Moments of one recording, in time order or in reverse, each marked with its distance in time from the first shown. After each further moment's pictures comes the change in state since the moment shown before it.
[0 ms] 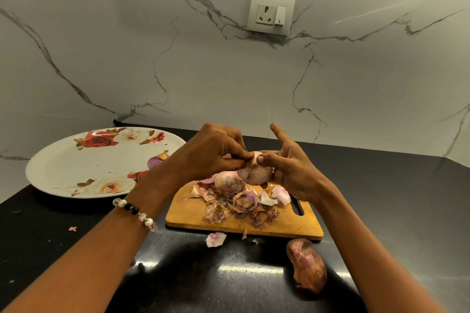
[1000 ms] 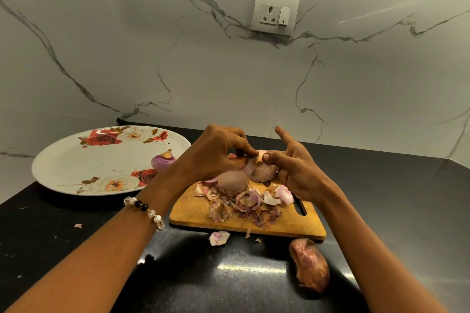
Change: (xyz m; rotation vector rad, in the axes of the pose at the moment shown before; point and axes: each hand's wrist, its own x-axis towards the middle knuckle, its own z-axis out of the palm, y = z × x) left_hand -0.002 -0.006 0.011 -0.044 0.056 -0.044; right_hand 0.002 0.003 -0.002 0.059 0.051 0.010
